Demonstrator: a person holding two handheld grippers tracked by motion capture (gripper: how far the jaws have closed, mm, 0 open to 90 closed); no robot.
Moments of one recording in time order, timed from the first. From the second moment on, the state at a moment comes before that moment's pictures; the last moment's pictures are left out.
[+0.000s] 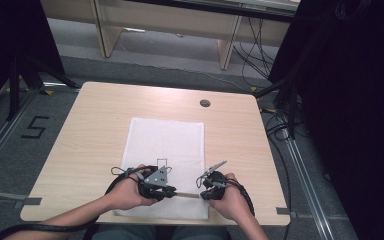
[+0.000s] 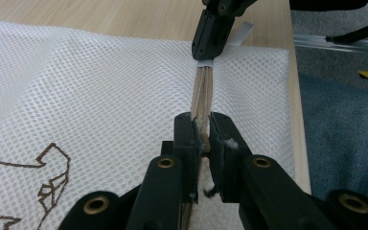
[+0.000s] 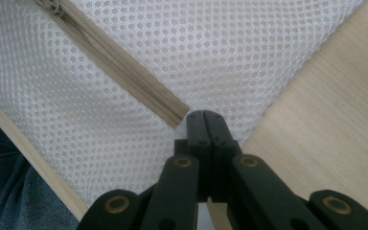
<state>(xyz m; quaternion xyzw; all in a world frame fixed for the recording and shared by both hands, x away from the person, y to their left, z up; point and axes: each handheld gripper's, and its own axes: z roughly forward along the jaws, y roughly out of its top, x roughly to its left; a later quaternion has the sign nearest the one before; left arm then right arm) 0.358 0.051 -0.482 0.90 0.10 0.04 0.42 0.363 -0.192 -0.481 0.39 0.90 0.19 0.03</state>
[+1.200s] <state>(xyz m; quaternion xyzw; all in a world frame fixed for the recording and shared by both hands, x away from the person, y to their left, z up) 0.356 0.065 -0.486 0.89 0.11 0.03 0.44 0.364 -0.193 -0.481 0.39 0.90 0.19 0.03</state>
